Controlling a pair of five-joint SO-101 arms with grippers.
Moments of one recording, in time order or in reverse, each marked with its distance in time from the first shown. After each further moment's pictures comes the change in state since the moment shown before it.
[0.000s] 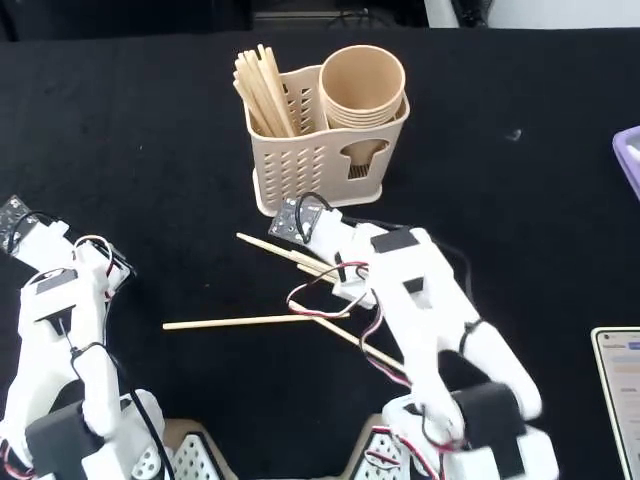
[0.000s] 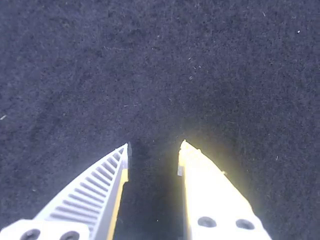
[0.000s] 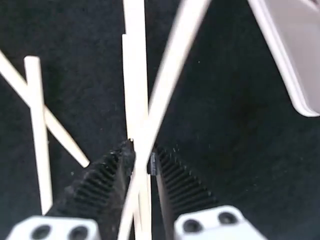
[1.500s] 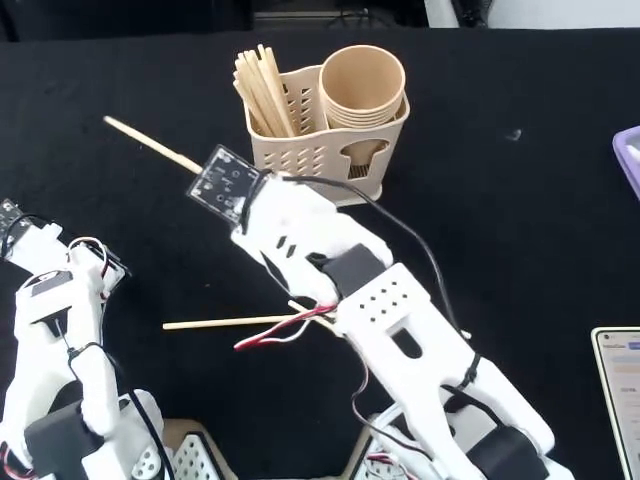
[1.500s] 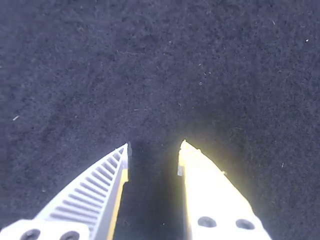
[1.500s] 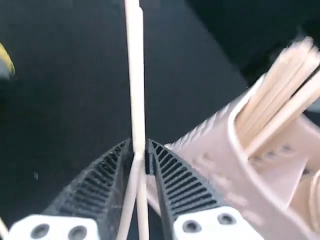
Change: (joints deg) left arm -1.6 0.0 0.0 0.0 0.0; right arm -21.1 -12.0 -11.6 -19.7 -22.5
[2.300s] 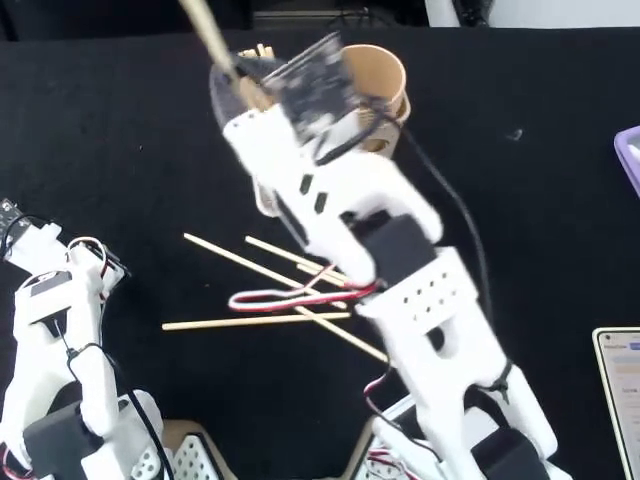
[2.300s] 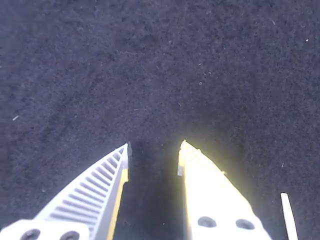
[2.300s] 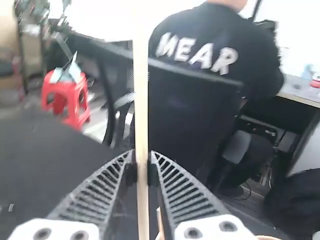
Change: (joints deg) left arm 0.0 0.0 0.0 0.0 0.0; right arm 5.6 0.0 -27.6 -0.4 -22.7
